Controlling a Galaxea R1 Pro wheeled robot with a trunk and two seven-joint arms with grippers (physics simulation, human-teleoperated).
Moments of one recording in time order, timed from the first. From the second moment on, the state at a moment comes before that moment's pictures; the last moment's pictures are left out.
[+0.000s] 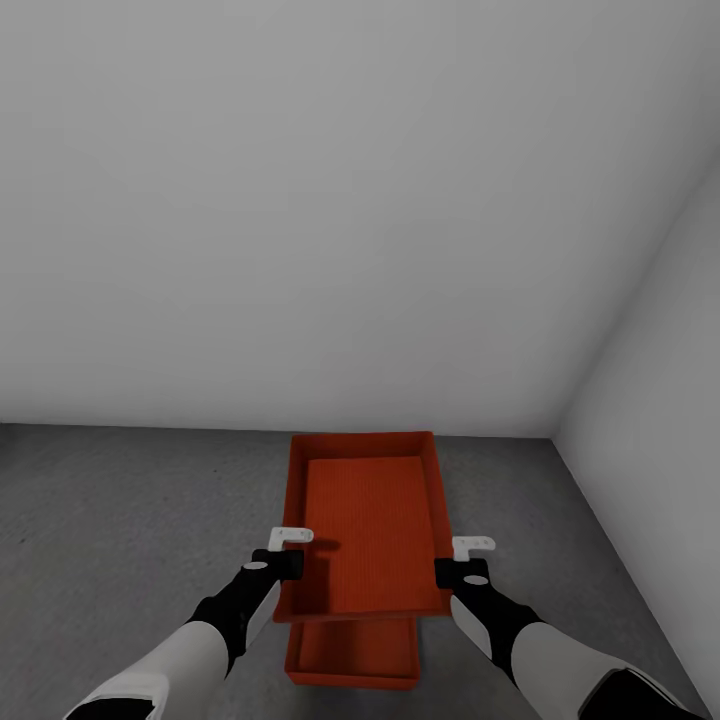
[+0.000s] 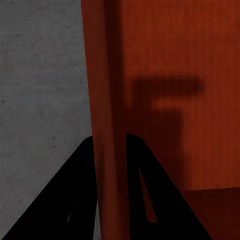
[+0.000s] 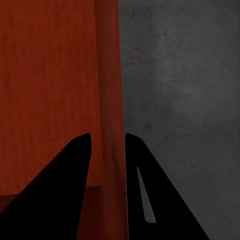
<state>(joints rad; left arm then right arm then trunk) -0.70 -0.14 0.03 -0.32 -0.08 0.13 0.10 -0.73 0.05 0.59 -0.21 -0.54 -0.01 -0.29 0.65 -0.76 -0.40</state>
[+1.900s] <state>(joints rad) -0.70 -0.14 0.02 -0.33 -0.08 0.14 0.10 -0.73 0.04 0.59 -0.21 -0.54 -0.01 -0.28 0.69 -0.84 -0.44</state>
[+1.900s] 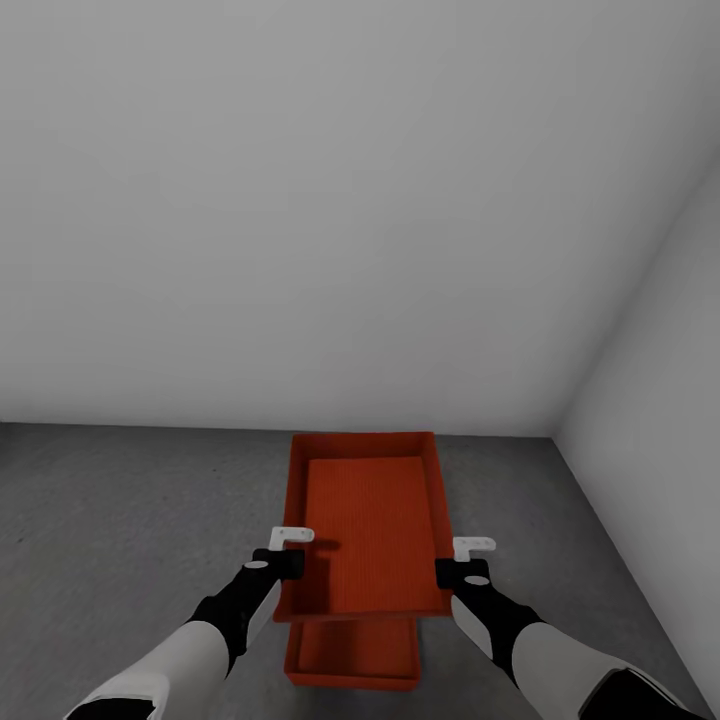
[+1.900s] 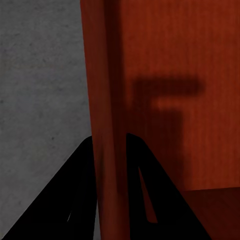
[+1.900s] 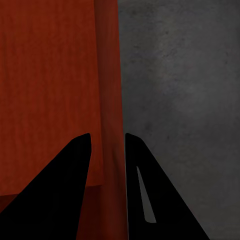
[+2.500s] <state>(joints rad) -0.70 -0.14 0.02 -0.33 -0.08 0.14 0.10 -0.73 0.04 0.59 -0.21 -0.54 -0.01 -0.28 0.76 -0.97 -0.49</state>
